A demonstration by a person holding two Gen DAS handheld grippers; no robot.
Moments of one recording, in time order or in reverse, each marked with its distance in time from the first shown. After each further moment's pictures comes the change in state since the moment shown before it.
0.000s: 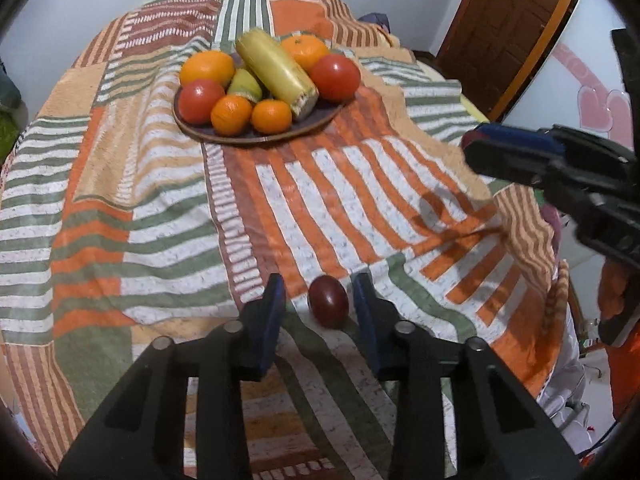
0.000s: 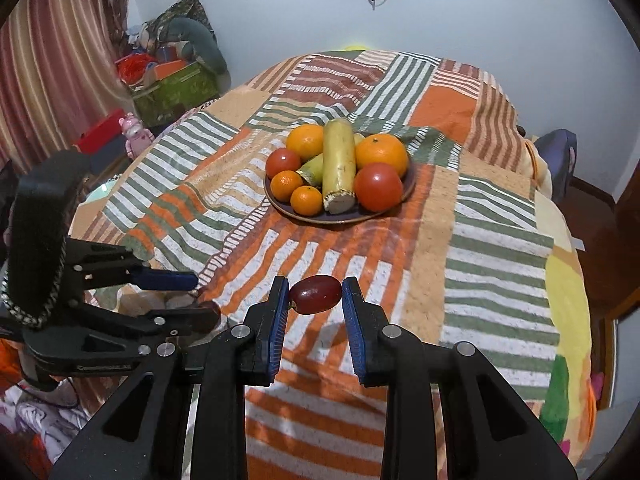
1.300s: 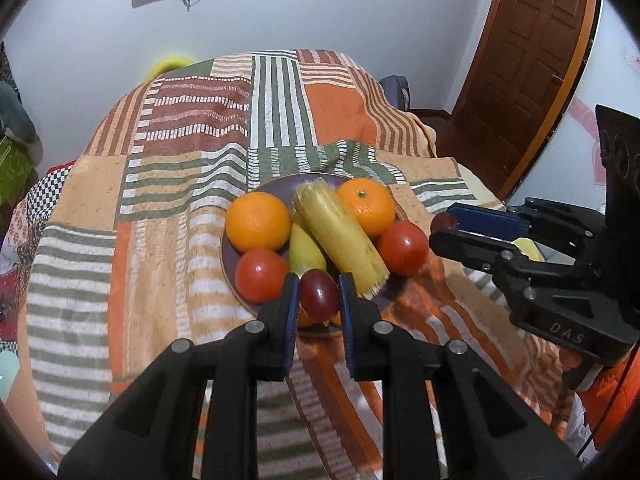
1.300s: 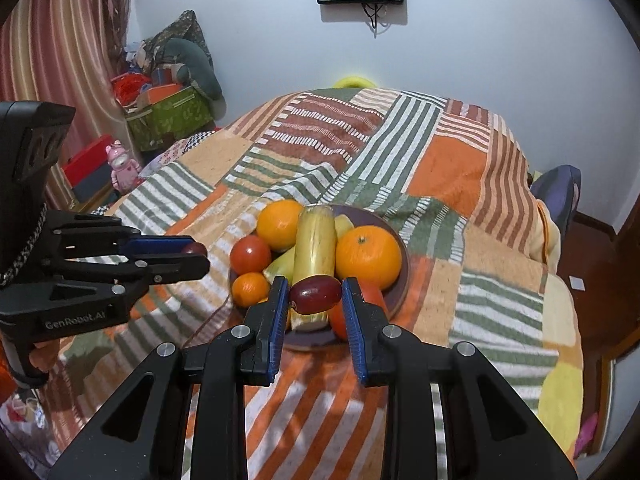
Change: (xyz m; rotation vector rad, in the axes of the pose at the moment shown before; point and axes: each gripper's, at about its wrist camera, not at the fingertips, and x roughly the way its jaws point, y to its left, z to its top) left arm -0.011 0.057 0.128 -0.017 -0.212 0.043; right arm 0.053 -0.023 0.087 -0.038 -0.098 -0.010
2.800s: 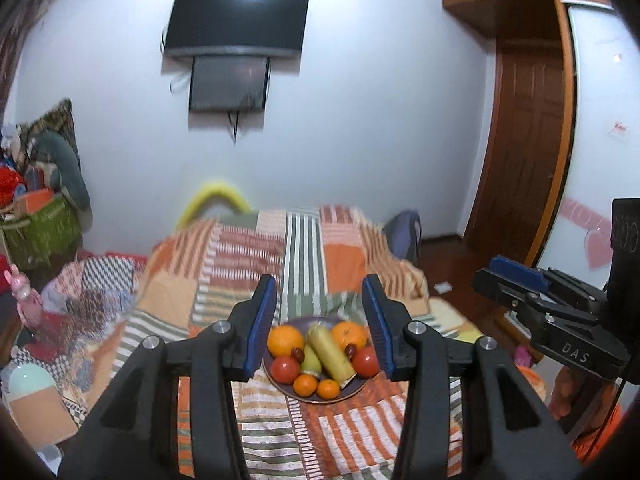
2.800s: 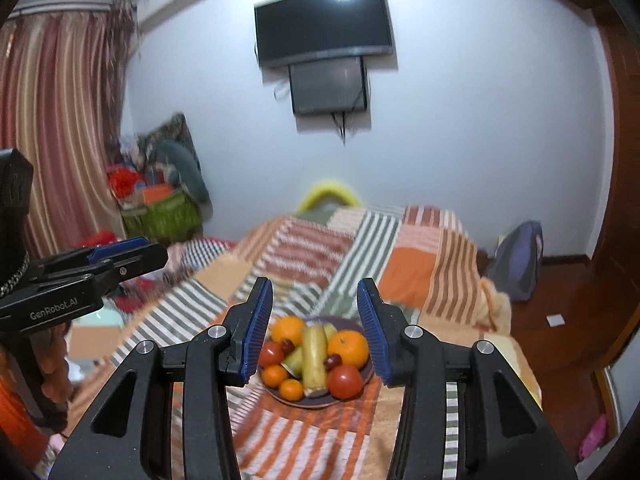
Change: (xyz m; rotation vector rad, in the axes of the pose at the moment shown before) left arm -0.217 -0.044 0.004 -0.043 -0.514 0.104; right arm -0.170 0.032 0.028 0.073 -0.401 -0.081
